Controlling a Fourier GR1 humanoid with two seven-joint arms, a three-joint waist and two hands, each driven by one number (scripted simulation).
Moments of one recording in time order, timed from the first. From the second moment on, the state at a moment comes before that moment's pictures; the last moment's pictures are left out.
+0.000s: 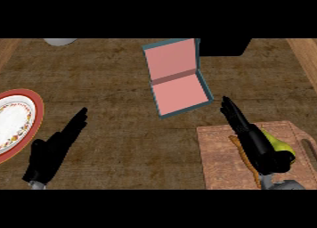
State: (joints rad) left arm 0.02 0.50 -0.35 -1.62 0.24 0.13 0.17; right arm -0.05 -0.31 0.32 -1.57 -0.20 -0.03 -0.10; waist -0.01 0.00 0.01
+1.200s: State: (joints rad) left arm 0.00 0.44 -0.21 -1.53 0.07 0.30 0.07; right arm -0.08 -0.66 0.15 -1.57 0.21 -0.05 -0.28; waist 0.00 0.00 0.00
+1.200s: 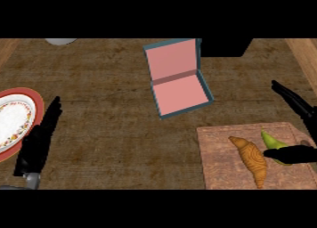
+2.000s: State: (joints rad) left arm -0.01 0.42 -0.17 -1.51 0.06 0.27 0.06; right arm -0.06 -0.82 0.40 -1.86 0.48 0.36 0.28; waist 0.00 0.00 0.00
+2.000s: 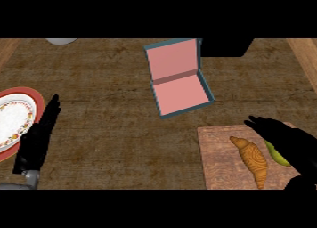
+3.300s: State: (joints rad) left arm 0.00 0.29 -0.06 -1.54 -0.09 0.17 0.10; right arm 0.04 -0.54 0.32 -1.76 0.87 0.43 0.25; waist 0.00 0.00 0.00
